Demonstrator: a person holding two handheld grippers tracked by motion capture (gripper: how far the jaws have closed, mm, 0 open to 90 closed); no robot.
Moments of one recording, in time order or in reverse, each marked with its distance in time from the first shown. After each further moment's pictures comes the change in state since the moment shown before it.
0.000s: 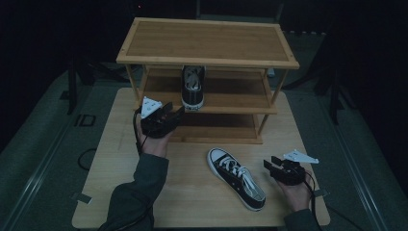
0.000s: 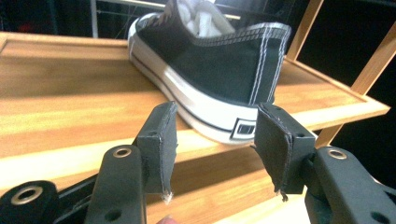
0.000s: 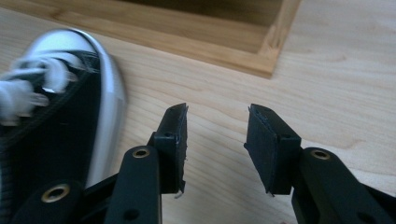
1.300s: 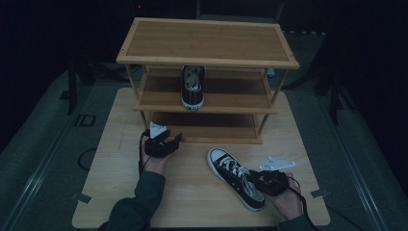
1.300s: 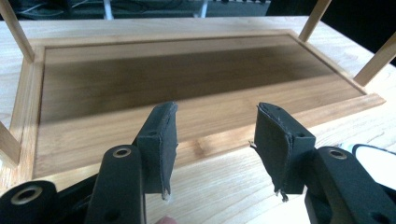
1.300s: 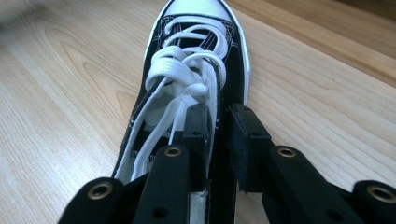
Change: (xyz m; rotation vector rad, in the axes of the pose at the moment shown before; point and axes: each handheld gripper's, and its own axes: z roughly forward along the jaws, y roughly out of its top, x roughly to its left) left arm 0.023 -0.092 0.022 0.235 0.062 0.014; right arm 0.065 0.011 -0.001 0.156 0.206 -0.206
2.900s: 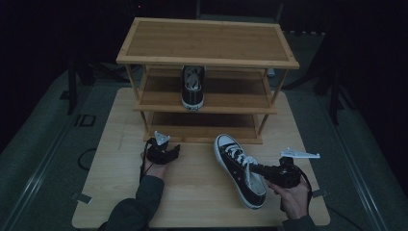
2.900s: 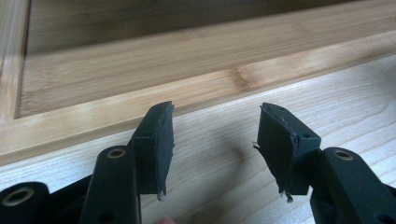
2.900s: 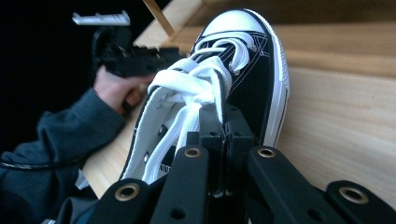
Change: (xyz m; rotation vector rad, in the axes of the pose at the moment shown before) left arm 0.012 -0.042 0.034 0.133 0.075 0.058; right arm -0.011 0.023 -0.045 -0.202 0.219 0.381
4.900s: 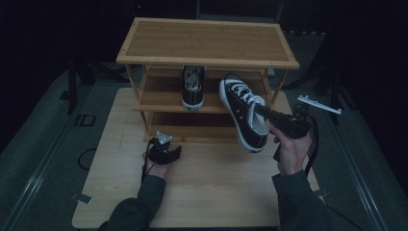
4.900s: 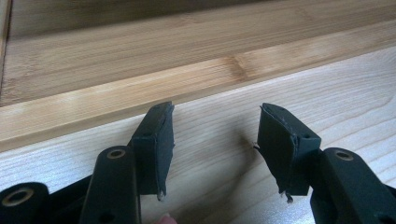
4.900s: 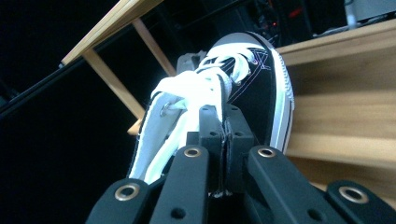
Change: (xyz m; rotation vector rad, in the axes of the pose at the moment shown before) left arm -0.004 0.001 0.005 0.058 -0.002 -0.016; right arm 0.031 0.134 -0.012 -0.352 -0.026 0.059
